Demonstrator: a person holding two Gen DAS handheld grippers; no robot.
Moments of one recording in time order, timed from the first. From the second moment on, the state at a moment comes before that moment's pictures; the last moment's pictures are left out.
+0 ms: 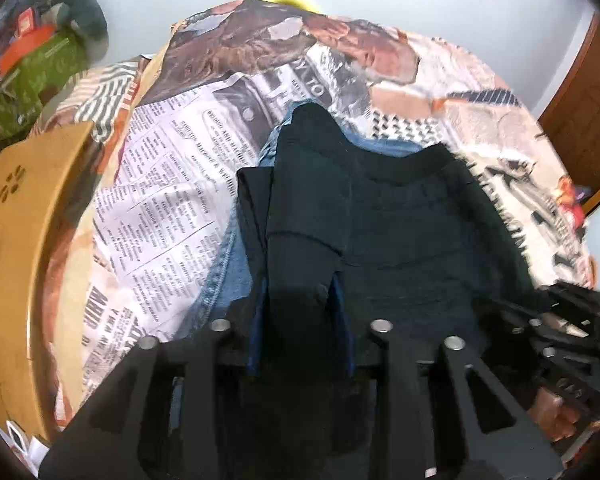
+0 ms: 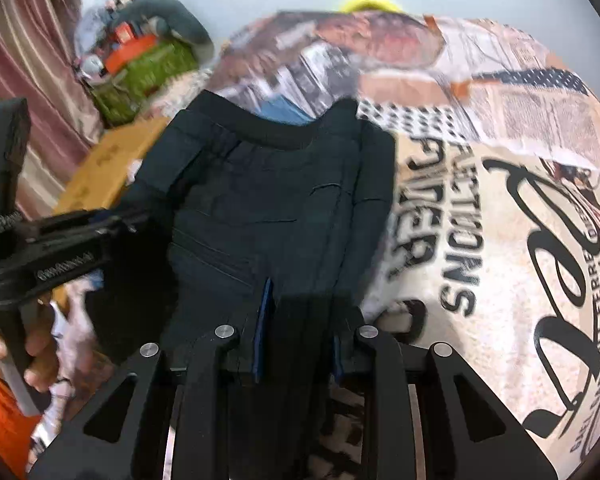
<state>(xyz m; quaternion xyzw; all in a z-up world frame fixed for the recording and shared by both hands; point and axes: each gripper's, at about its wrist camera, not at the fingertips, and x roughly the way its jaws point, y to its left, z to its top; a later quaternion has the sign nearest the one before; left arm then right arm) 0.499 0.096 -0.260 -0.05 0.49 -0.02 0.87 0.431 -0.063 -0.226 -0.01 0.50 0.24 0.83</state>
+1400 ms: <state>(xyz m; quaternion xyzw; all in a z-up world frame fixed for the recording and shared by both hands) 0.065 0.022 0.038 0.01 0.11 0.00 0.99 0.066 -0.119 0.063 -0.02 0.10 0.26 0.96</state>
